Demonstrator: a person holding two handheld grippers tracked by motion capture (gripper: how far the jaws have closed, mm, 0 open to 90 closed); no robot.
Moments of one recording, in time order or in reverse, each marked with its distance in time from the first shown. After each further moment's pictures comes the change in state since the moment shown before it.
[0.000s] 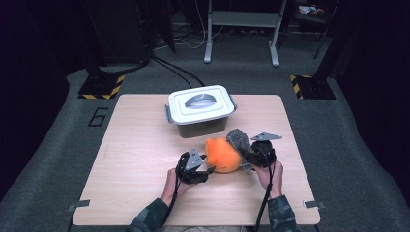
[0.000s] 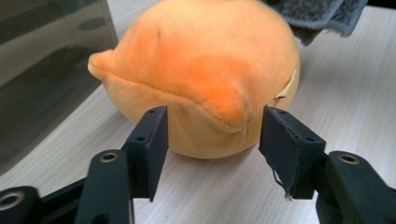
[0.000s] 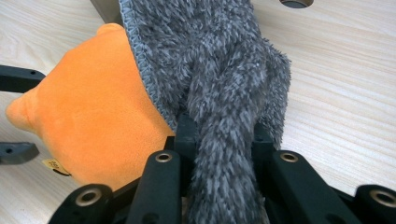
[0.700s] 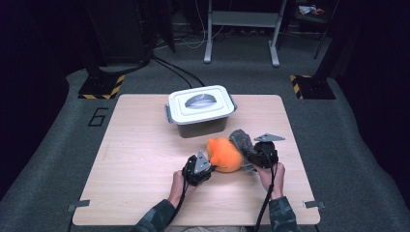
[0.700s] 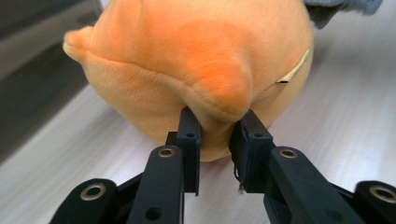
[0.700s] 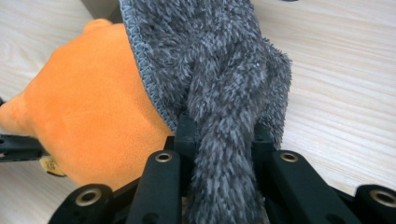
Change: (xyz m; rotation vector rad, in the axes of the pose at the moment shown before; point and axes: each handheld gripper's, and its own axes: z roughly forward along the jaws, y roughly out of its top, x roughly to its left) left arm -0.009 -0.001 0.017 0.006 0.008 -0.023; right arm -0.008 -0.007 -0.002 -0.019 -0.011 0.035
